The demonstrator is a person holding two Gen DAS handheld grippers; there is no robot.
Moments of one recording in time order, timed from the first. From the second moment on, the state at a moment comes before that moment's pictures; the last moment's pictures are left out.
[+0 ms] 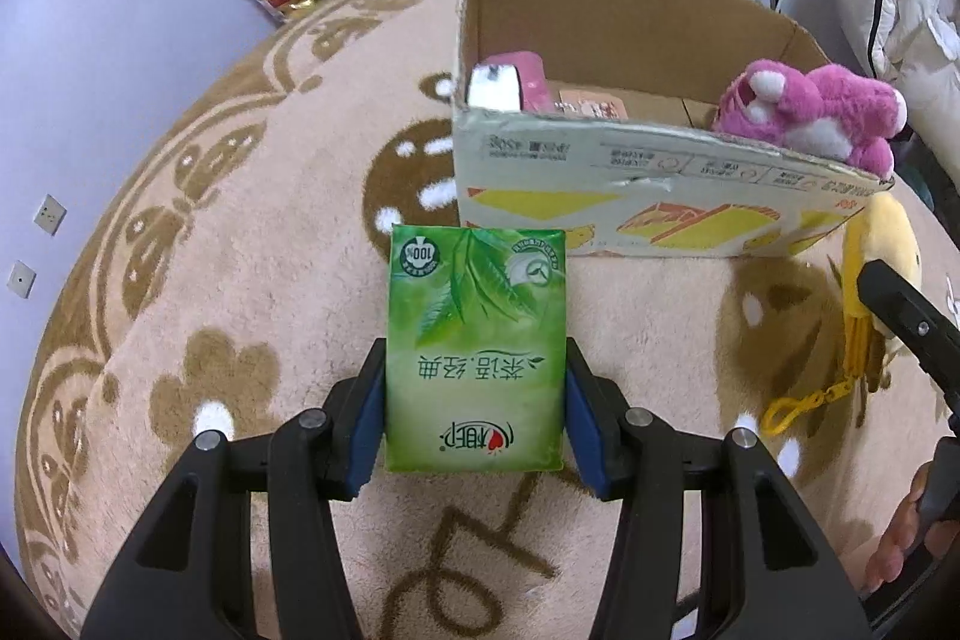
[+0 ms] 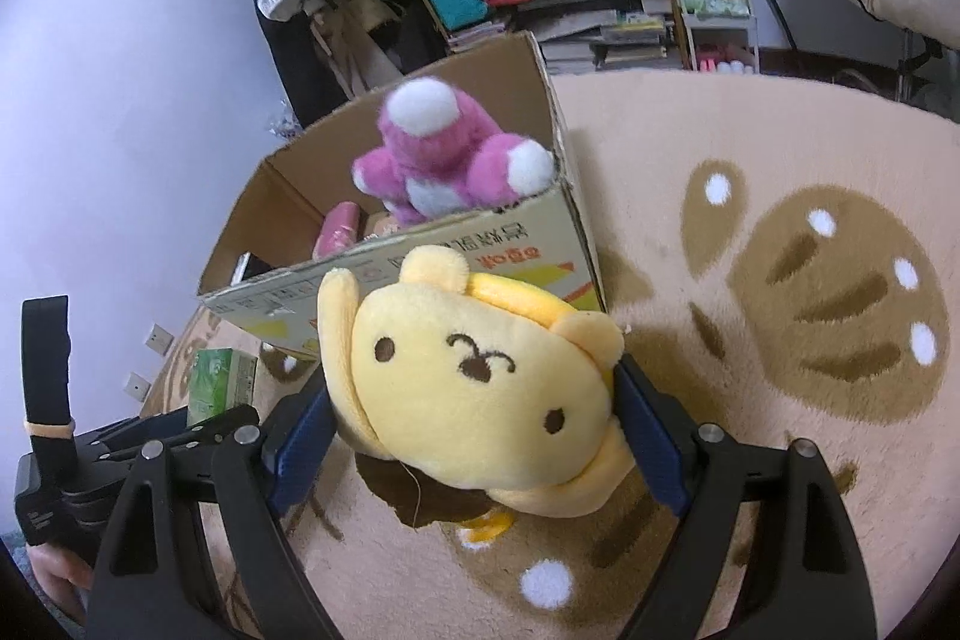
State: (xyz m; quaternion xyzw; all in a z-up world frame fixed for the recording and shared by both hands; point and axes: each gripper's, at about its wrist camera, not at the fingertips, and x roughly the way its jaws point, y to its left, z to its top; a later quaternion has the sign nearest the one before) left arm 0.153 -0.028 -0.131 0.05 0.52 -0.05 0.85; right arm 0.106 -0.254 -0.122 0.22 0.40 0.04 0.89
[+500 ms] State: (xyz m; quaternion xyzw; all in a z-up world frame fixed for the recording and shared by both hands) left arm 0.123 -0.021 -0.073 0.06 0.42 -0.04 0.90; right arm 0.082 -0.230 -0.069 0.17 0.33 0.08 0.93
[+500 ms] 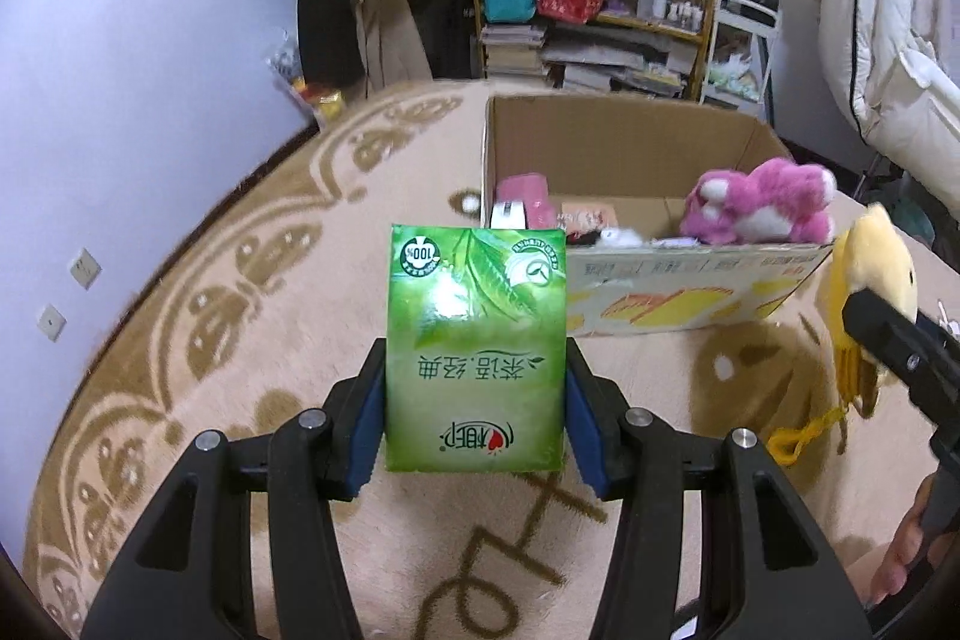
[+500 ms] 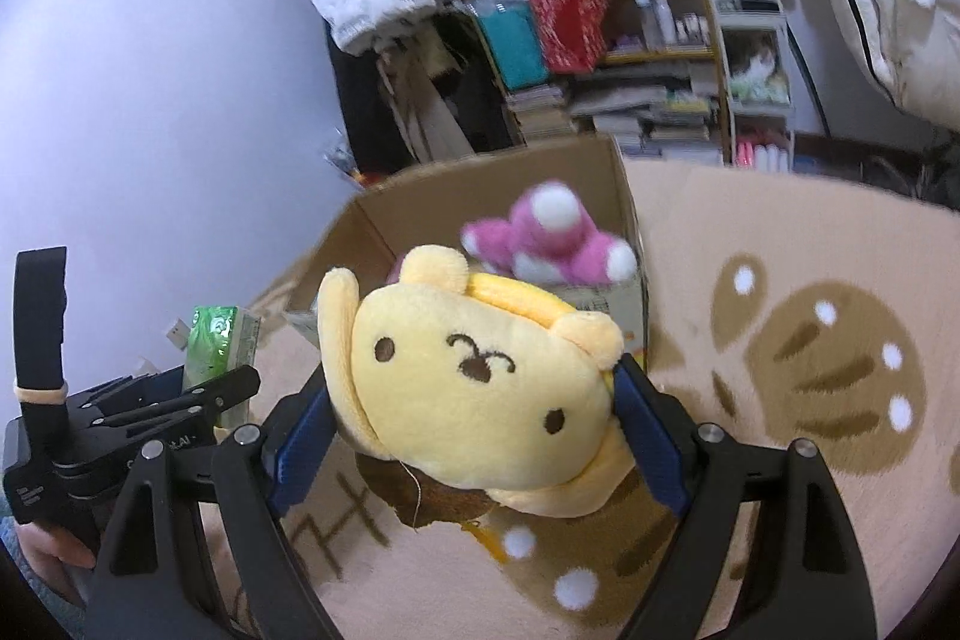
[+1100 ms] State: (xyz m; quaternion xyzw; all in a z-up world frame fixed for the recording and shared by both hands) left arm 0.138 -0.018 0.009 0.07 0.34 -0.04 0.94; right arm 0.093 -0.233 -0.004 0.13 0.25 0.07 0.96
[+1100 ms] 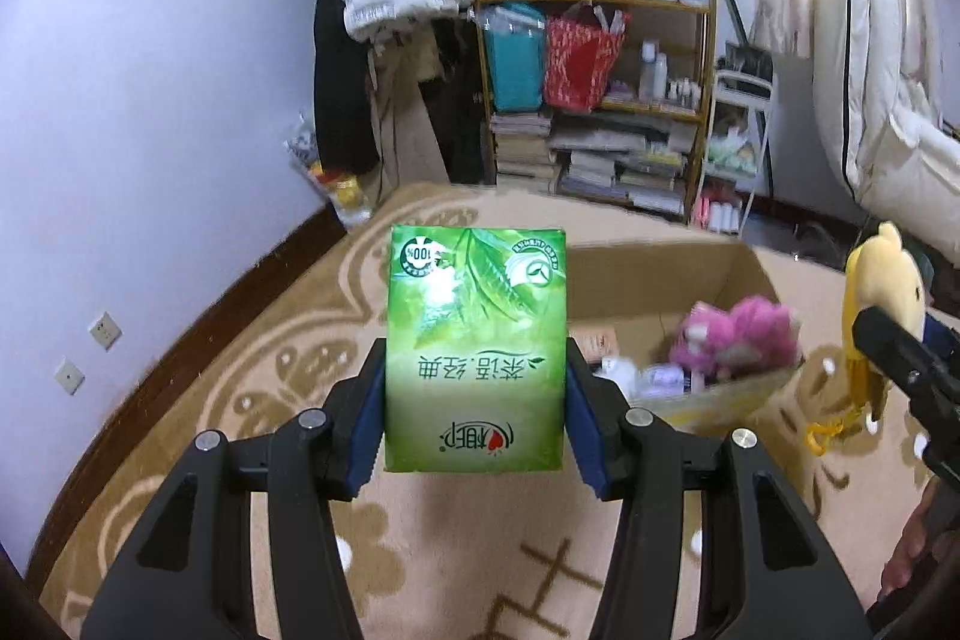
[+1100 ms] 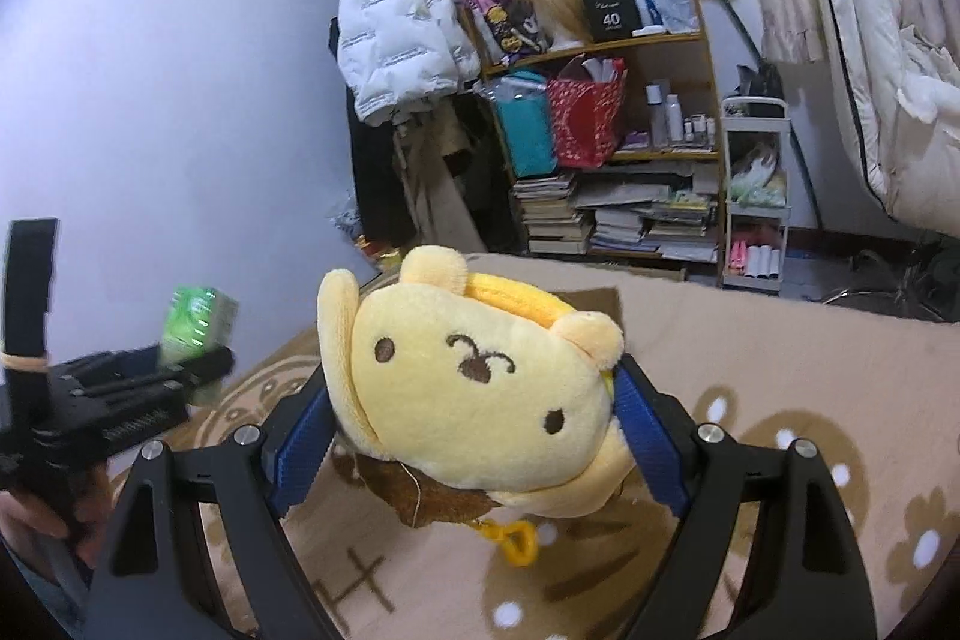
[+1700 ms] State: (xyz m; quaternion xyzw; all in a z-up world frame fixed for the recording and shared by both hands) left arm 0.218 -0.054 0.001 0.10 0.30 -0.06 0.95; right arm 0.173 -0.238 0.027 0.10 0.25 0.07 0.96
